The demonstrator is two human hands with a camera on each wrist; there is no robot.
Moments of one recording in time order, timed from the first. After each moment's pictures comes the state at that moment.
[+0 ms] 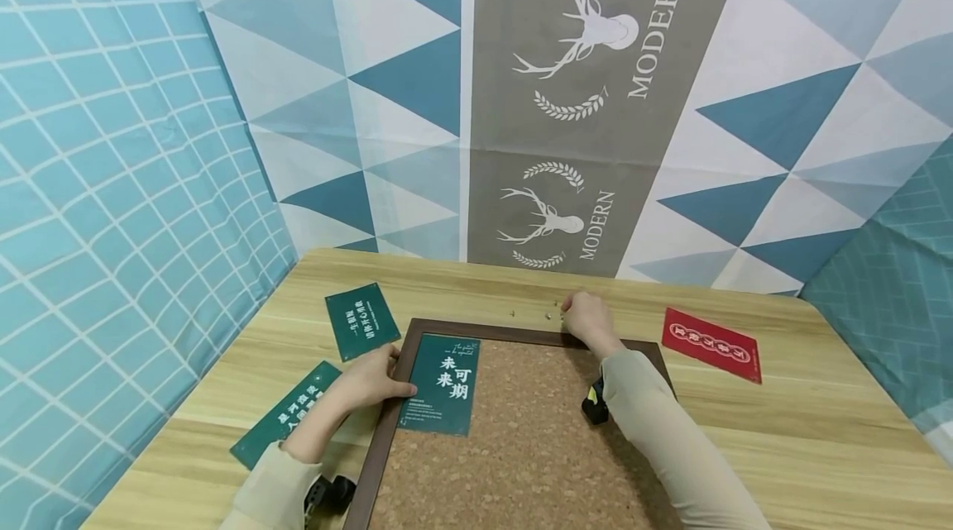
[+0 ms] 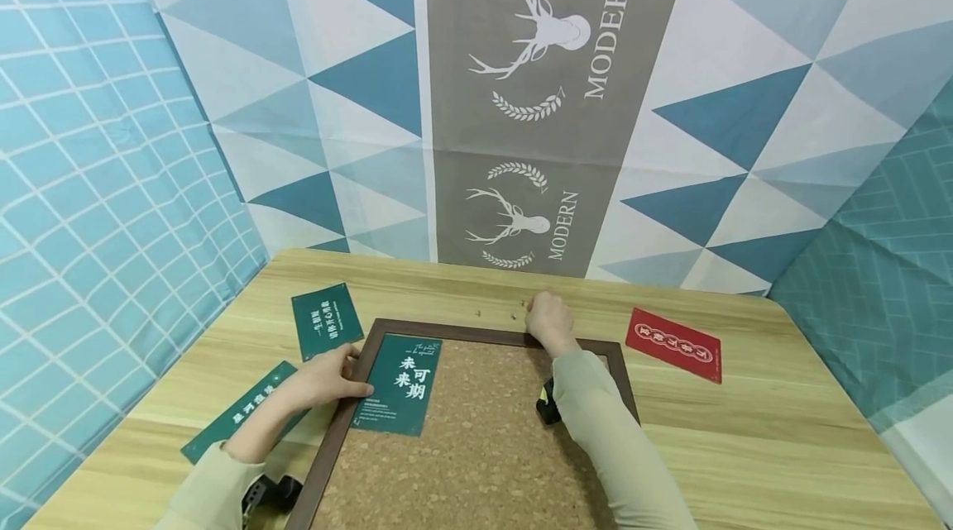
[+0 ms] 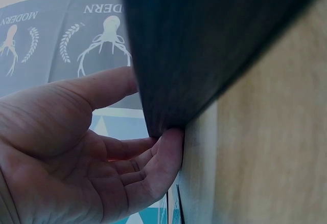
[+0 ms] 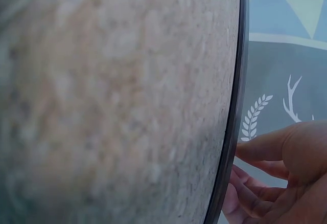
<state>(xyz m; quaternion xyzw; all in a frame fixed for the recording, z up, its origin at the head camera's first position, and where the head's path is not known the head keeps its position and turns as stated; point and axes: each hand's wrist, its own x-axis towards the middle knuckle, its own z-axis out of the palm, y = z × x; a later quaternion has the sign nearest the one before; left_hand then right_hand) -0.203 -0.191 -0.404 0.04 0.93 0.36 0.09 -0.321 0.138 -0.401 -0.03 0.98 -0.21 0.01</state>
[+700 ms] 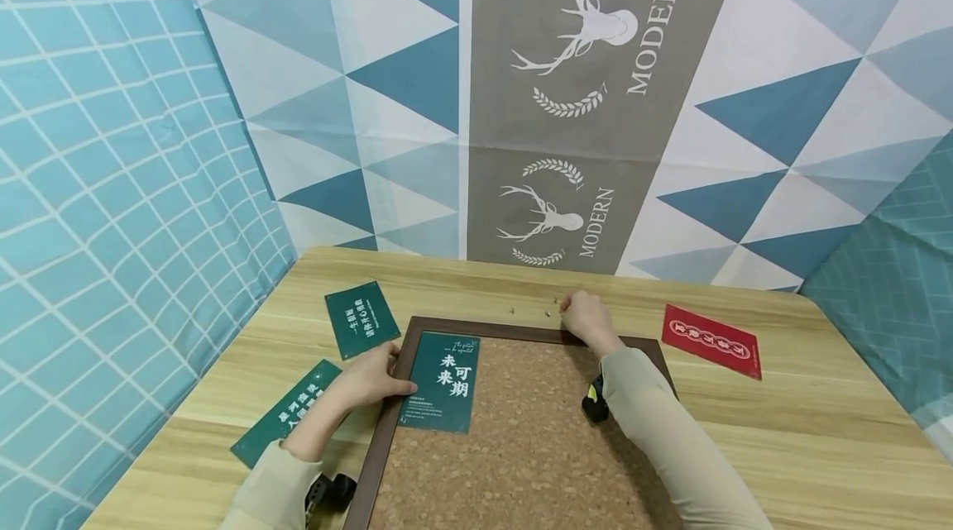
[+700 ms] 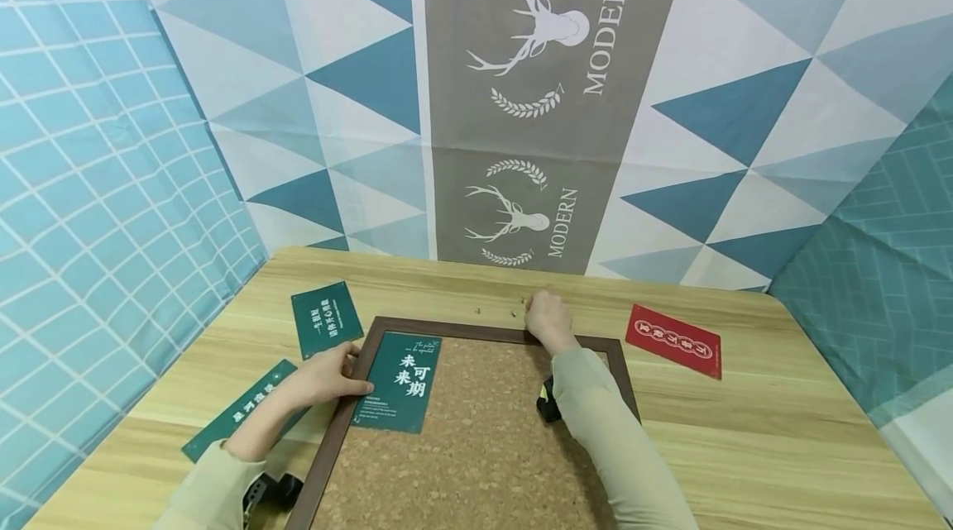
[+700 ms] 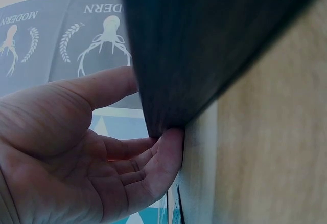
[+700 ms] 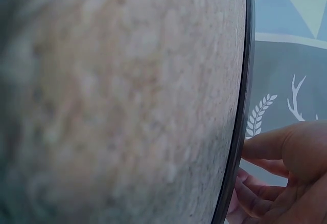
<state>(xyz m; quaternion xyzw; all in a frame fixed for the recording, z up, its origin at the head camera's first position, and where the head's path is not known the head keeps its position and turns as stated) -0.204 -0.190 -0.403 0.04 0.93 0.36 0.09 -0.321 0.138 -0.403 -0.02 0.98 -0.21 0.01</state>
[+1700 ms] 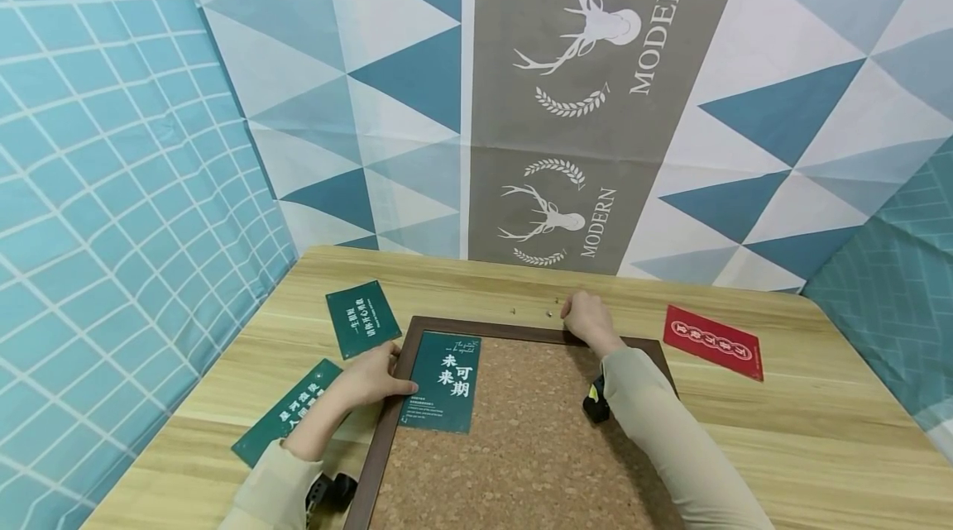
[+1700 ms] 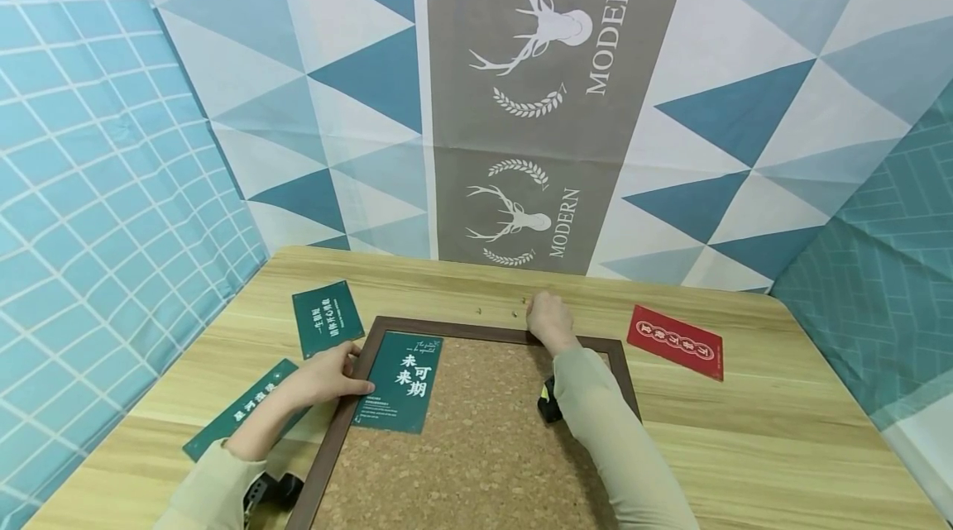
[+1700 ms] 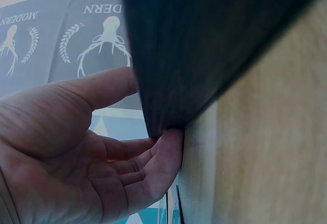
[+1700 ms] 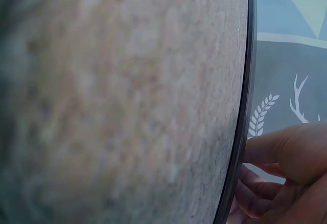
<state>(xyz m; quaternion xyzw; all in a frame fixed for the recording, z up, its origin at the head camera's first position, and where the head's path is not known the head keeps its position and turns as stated) -0.203 -0.190 -0.402 0.04 0.93 0.35 0.09 -0.324 0.138 -0.406 -0.03 0.98 -0.20 0.01</state>
